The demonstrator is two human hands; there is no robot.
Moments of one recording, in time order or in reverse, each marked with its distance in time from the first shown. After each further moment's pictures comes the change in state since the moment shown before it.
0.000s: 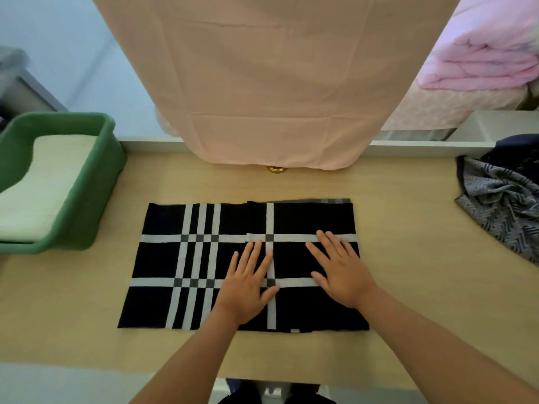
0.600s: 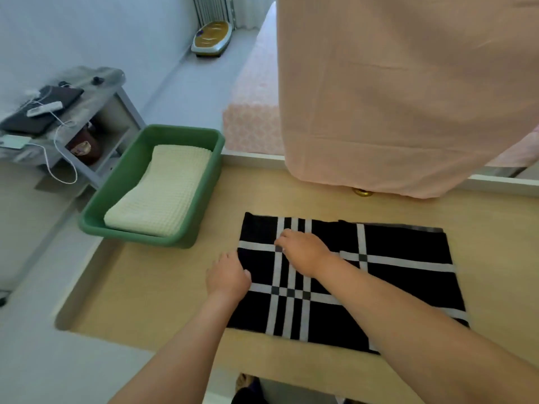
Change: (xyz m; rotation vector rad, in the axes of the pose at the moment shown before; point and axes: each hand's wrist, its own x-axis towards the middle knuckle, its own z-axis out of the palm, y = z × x) left_hand -0.075 -0.205 -0.079 -0.234 0.000 -0.709; right_hand 0.168 -0.261 -0.081 0.026 -0.087 -0.324
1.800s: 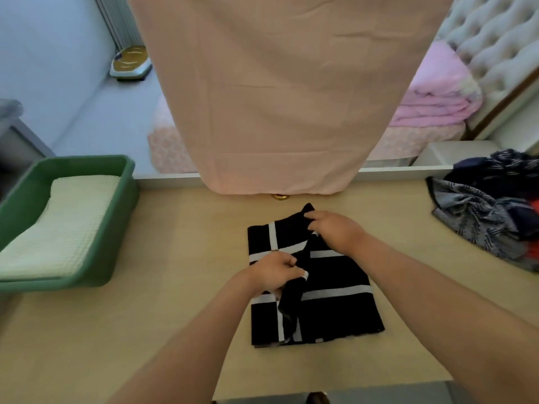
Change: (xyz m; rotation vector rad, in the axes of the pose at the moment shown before) left_hand -0.061 0.224 -0.003 -0.611 -0.785 0.435; right_hand -0.172 0.179 -0.050 -0.117 0.062 0.256
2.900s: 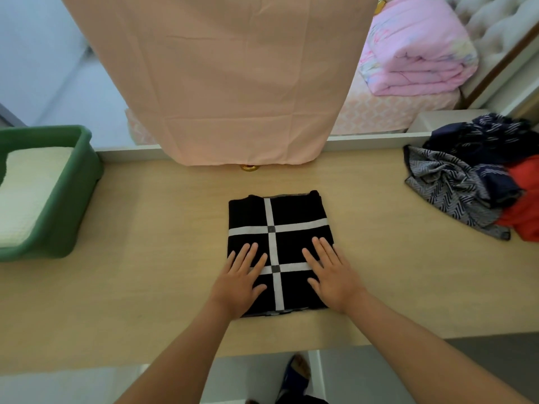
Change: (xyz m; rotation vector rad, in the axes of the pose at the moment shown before) left_hand 0.031 -0.122 0.093 1.238 0.473 0.279; right_hand -0.145 0.003 0.160 0.022 -0.001 0.192
